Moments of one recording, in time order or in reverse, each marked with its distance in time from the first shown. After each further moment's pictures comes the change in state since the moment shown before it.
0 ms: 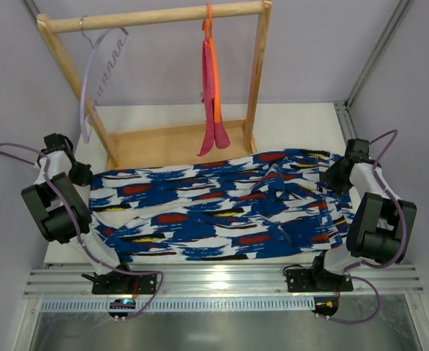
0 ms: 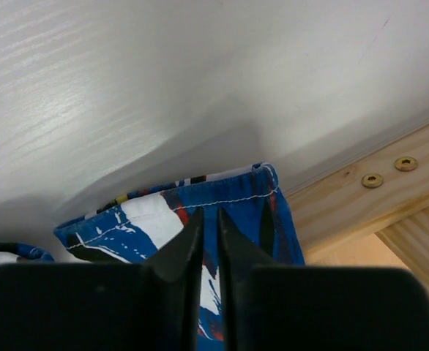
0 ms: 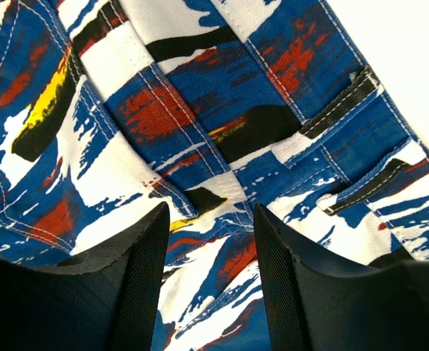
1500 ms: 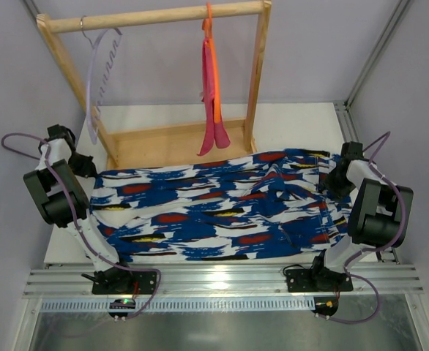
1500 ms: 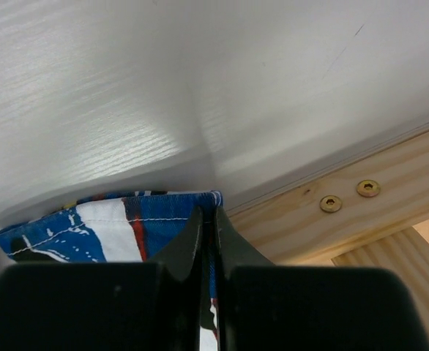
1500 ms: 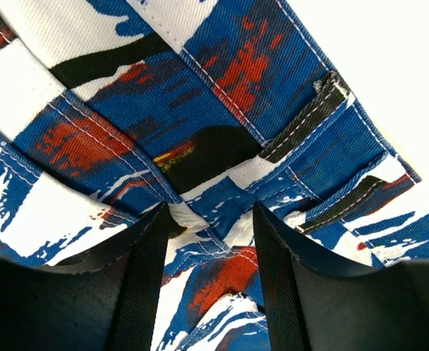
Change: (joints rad) left arm -0.029 0.191 0.214 -0.117 0.061 -0.073; right arm 0.000 0.124 0.002 -0.002 0.102 0.004
